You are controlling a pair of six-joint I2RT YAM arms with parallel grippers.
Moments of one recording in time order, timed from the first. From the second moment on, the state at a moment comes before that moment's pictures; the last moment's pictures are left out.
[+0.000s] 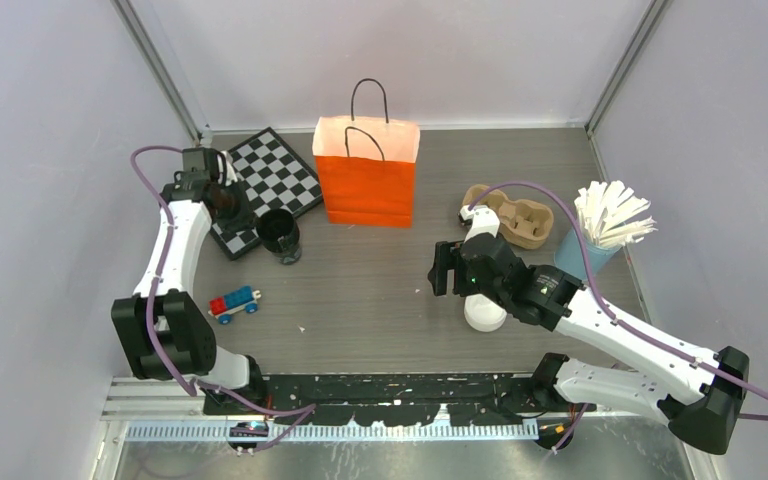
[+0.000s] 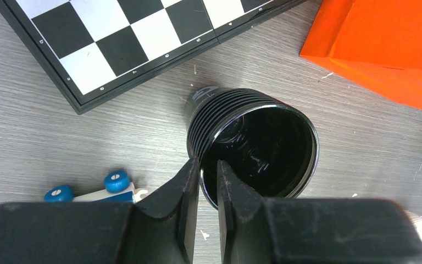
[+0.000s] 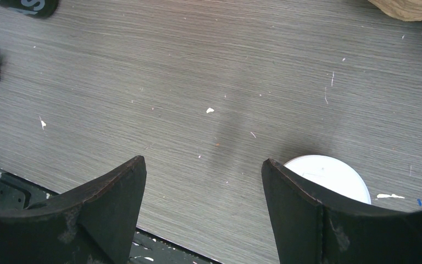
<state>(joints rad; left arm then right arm) 0.12 1.44 1.26 -0.81 0.17 -0.28 0.90 0.96 0.87 -0.60 0.33 0.59</state>
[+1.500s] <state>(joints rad) 0.12 1.45 1.26 -0.81 0.20 -0.24 0.90 0.93 0.87 -0.60 0.34 0.59</state>
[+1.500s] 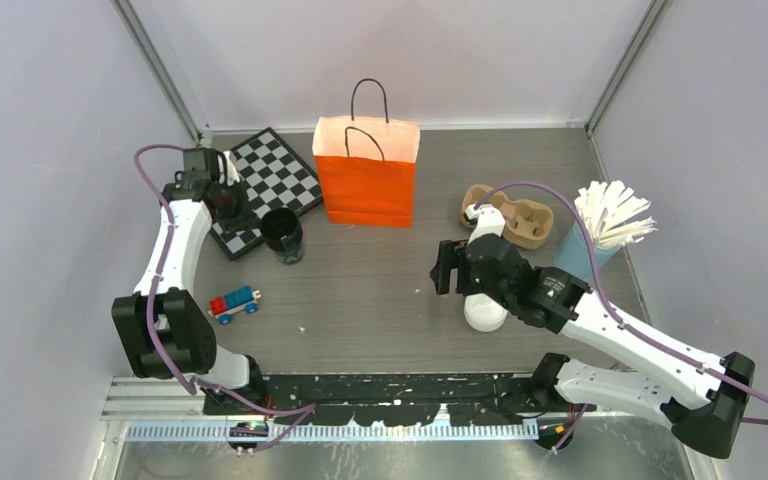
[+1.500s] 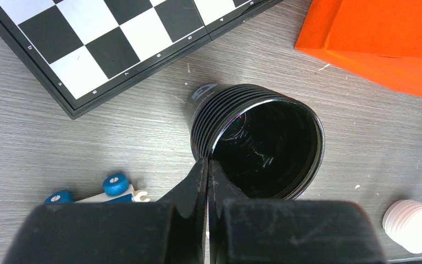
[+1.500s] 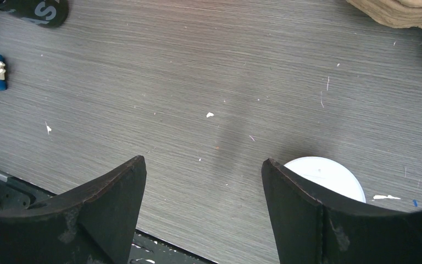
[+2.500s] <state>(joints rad) 0.12 1.42 1.32 -0.86 0.20 -0.28 0.90 0.96 0.87 -0.58 0.33 0.58</state>
